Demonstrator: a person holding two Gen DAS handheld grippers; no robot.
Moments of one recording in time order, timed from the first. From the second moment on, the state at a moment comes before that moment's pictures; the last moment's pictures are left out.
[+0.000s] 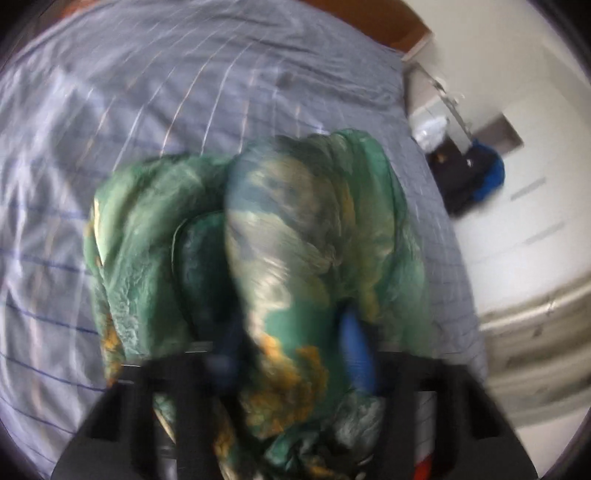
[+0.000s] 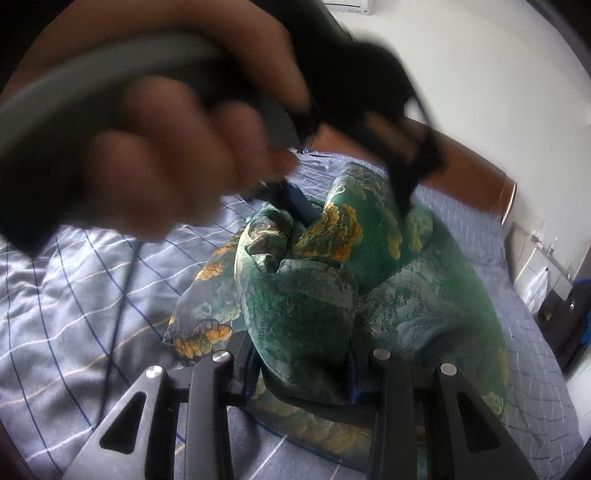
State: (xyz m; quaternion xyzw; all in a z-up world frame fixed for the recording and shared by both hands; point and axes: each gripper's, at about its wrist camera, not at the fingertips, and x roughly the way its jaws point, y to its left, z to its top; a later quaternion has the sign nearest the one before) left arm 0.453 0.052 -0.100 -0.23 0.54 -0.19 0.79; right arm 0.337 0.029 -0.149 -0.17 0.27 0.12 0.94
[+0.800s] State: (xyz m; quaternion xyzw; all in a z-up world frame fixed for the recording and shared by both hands) left arm 0.420 0.134 -0.164 -0.18 0.51 -0.13 0.83; right arm 0.420 -0.113 -0.172 0.07 0.47 0.13 0.87
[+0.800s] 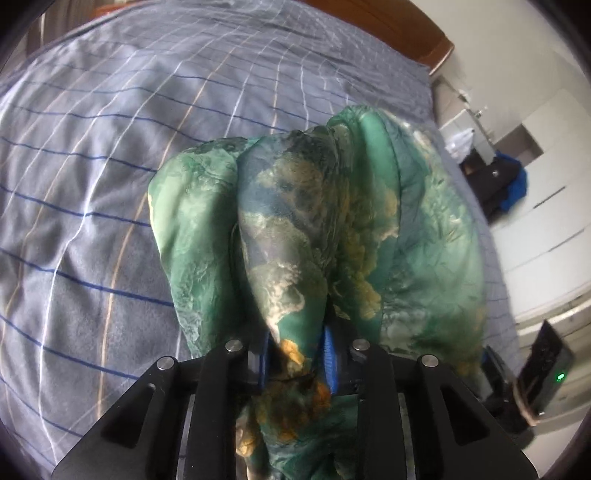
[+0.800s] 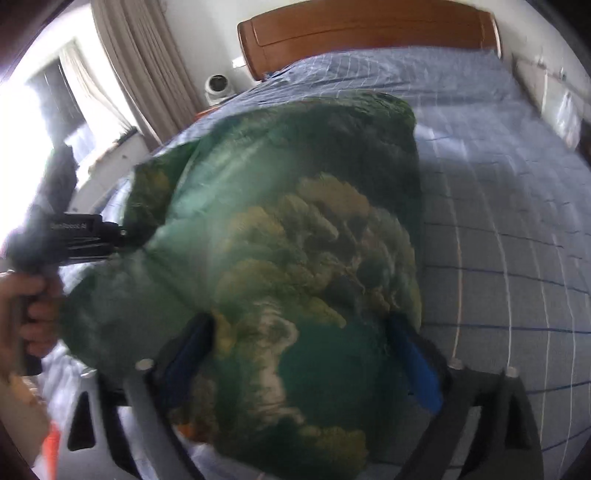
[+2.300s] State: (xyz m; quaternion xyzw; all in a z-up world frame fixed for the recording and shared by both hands) left arm 0.293 0.225 -0.186 -0.24 0.52 -0.04 0.82; right arm 0.286 -0.294 -0.170 0.18 0.52 -0.01 0.83
